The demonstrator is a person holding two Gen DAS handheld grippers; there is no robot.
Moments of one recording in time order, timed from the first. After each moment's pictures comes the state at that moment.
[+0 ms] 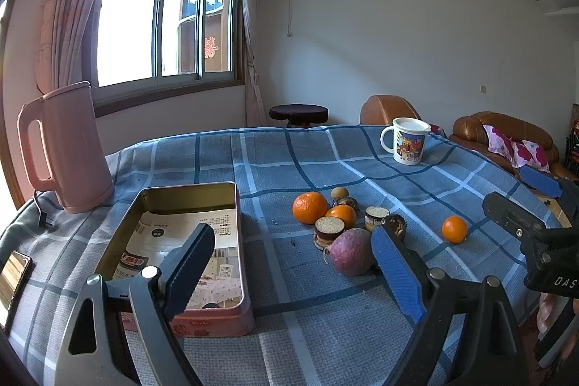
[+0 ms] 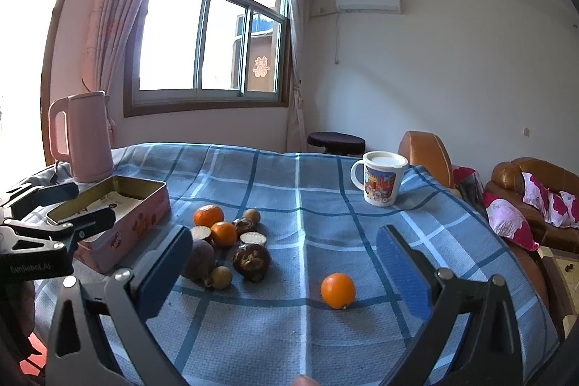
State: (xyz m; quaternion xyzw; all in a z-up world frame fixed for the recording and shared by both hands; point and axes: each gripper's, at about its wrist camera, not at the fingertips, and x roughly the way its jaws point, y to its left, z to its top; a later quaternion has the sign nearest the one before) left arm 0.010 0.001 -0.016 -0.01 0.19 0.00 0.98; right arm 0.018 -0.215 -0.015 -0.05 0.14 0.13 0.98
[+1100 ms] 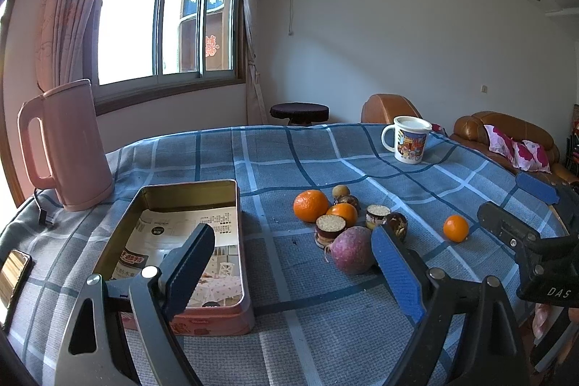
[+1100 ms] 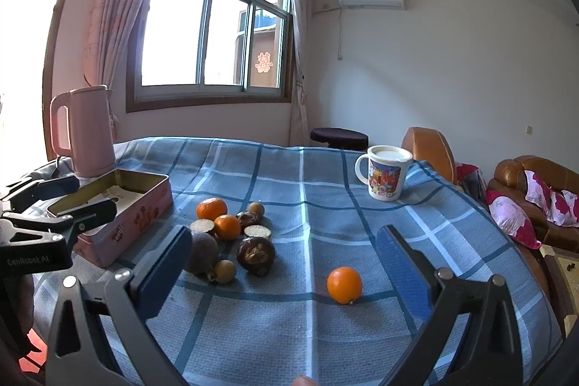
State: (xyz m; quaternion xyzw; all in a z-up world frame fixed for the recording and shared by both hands) left arm 0.010 0.002 -0.018 -0.01 0.19 0.00 0.98; right arm 0.018 -0.210 -0.023 -0.05 0.15 0.13 0.98
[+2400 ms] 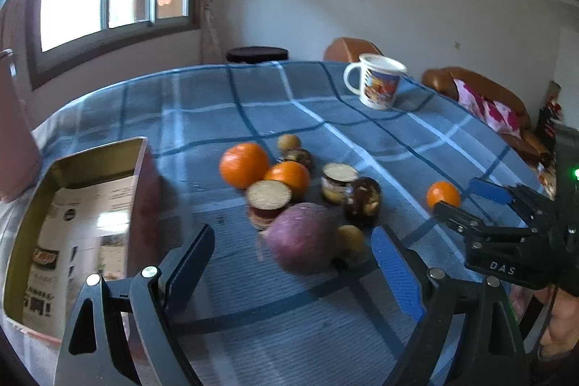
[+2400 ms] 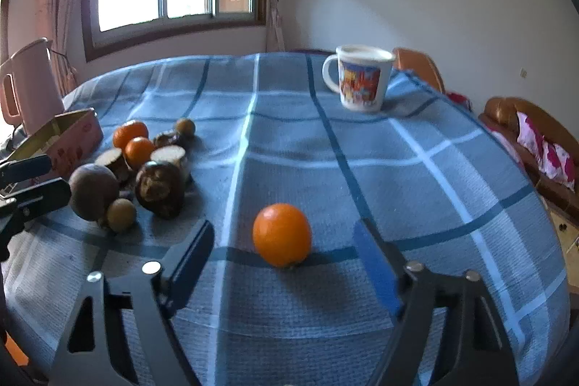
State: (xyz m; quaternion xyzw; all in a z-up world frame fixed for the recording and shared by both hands) left arm 0.090 -0.037 -0.052 -0.01 0.32 -0.09 0.94; right arm 0.111 -0.259 -0.084 -0.04 0.33 0.10 0.94
